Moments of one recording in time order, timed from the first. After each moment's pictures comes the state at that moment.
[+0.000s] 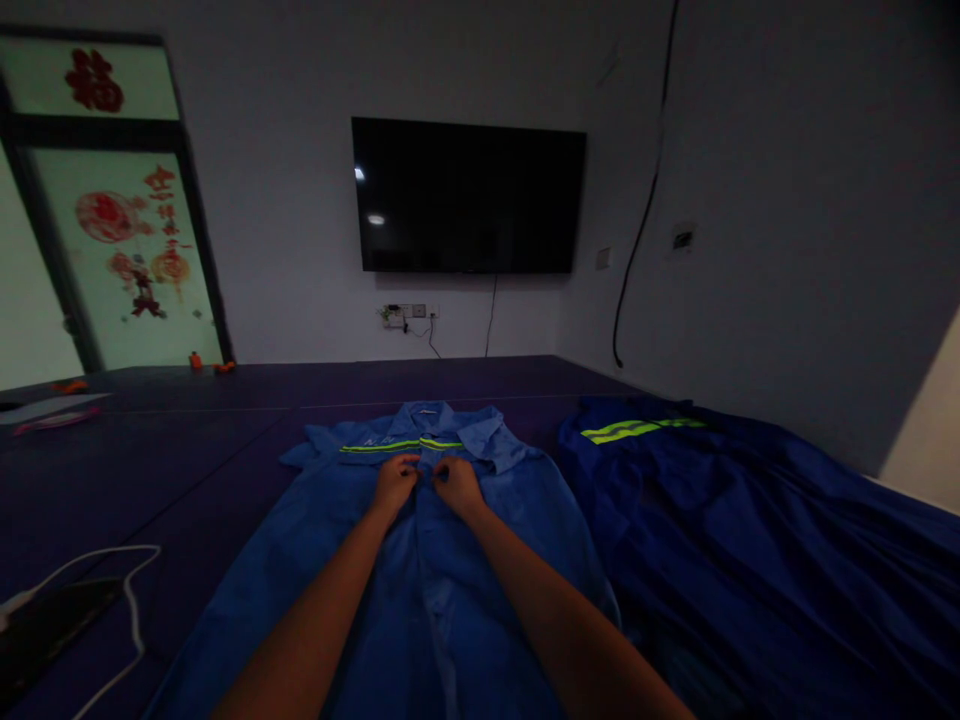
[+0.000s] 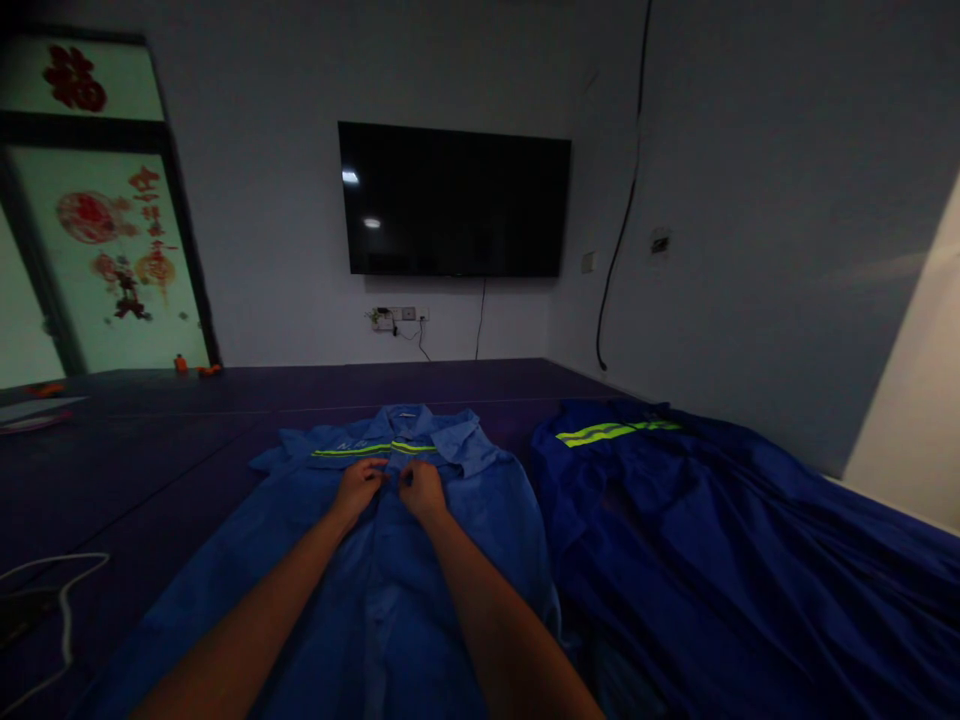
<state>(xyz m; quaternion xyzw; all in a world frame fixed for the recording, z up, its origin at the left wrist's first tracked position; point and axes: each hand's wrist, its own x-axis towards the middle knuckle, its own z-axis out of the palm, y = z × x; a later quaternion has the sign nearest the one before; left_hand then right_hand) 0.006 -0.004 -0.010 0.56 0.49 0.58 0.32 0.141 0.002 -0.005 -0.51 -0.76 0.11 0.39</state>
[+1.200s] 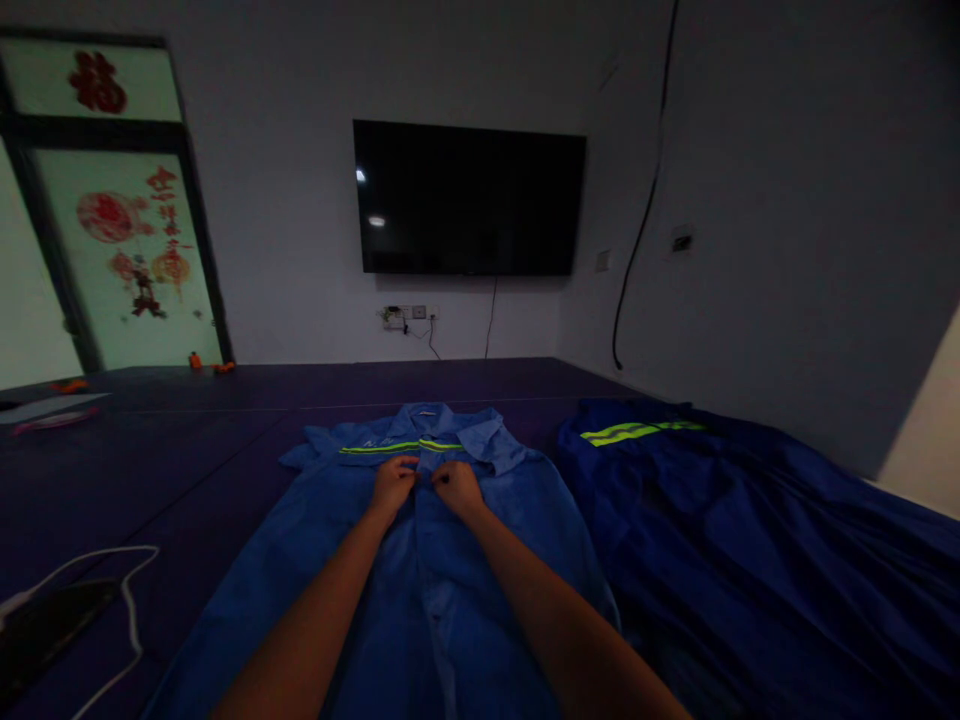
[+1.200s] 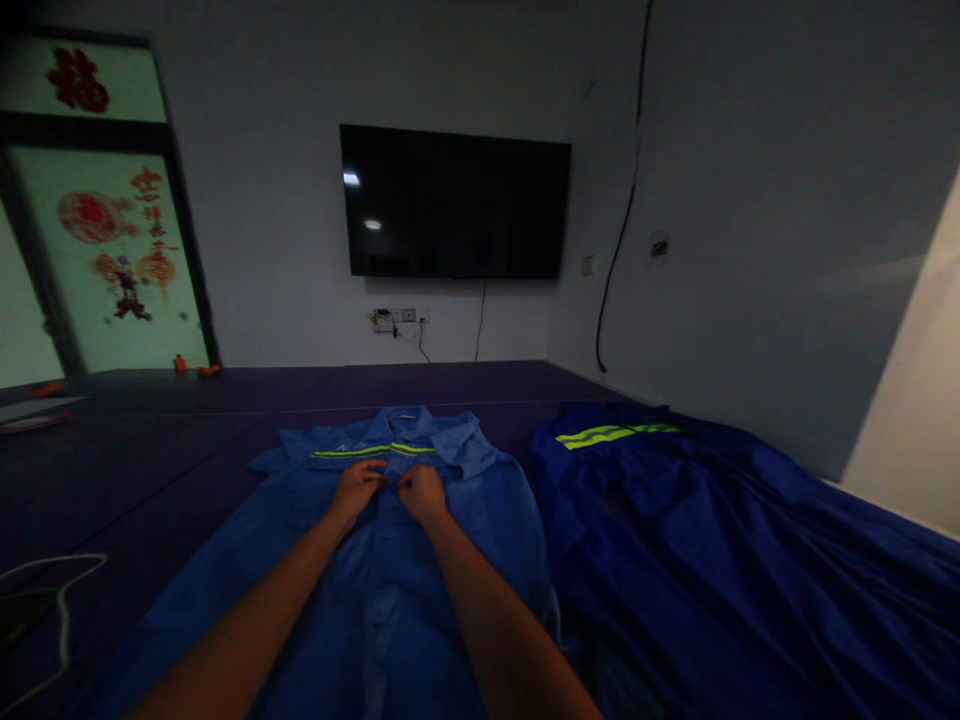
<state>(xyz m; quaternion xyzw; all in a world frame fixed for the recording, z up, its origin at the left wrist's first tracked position) 0.006 -0.007 -0.008 0.54 0.50 0.58 0.35 0.144 0.006 -0.007 -0.48 -0.79 0.10 0.37</state>
